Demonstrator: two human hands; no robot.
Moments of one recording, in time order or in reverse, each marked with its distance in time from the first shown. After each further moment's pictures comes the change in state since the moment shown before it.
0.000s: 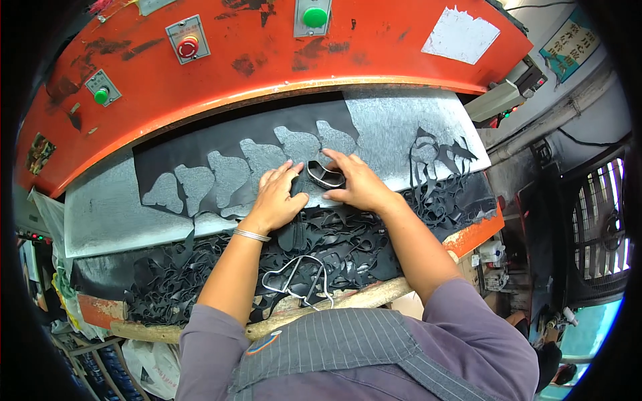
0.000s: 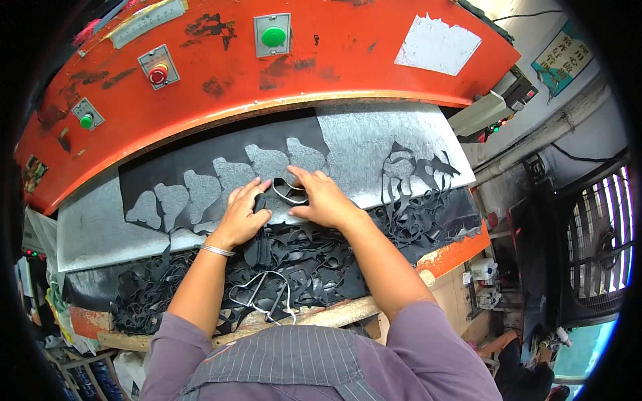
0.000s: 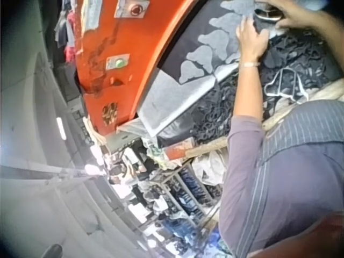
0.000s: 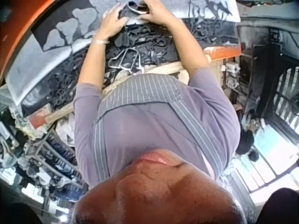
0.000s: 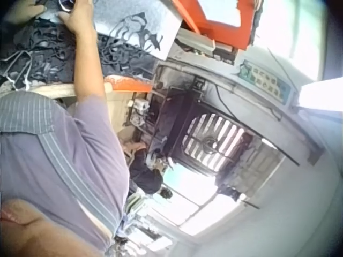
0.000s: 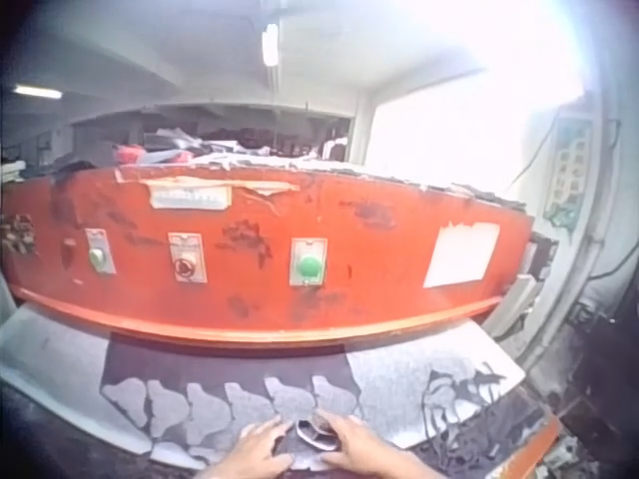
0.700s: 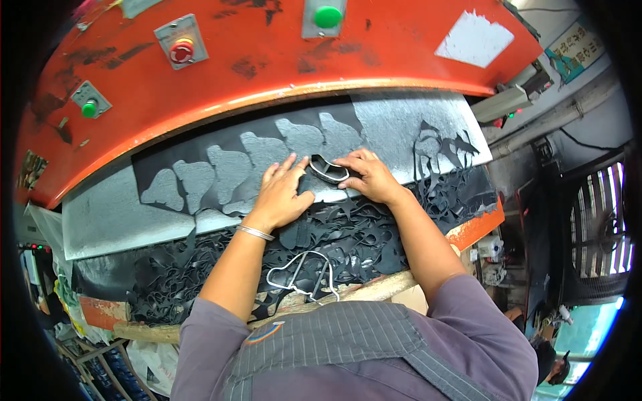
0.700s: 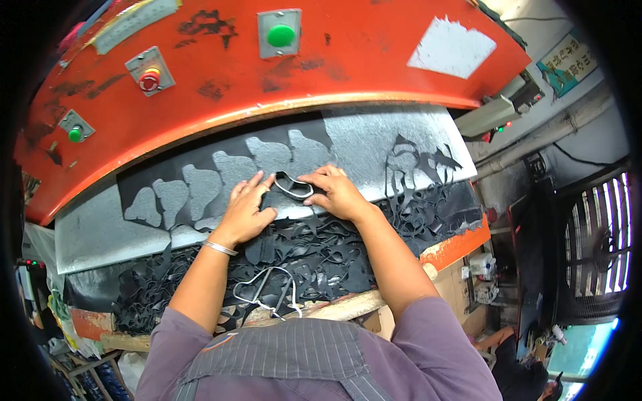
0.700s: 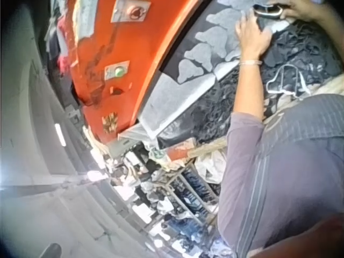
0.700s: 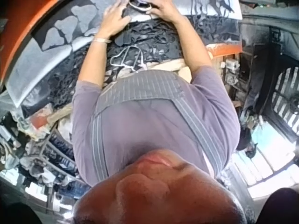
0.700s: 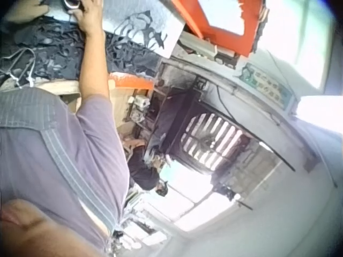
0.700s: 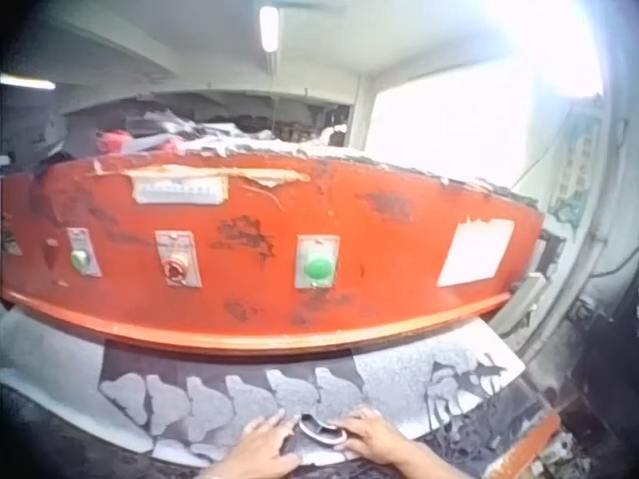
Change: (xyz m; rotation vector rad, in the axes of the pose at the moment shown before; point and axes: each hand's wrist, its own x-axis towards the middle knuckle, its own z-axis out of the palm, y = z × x) left_hand 0.003 0.005 -0.003 0.057 -0.042 0.055; right_hand -0.009 0.036 0.001 0.007 0.066 -0.087
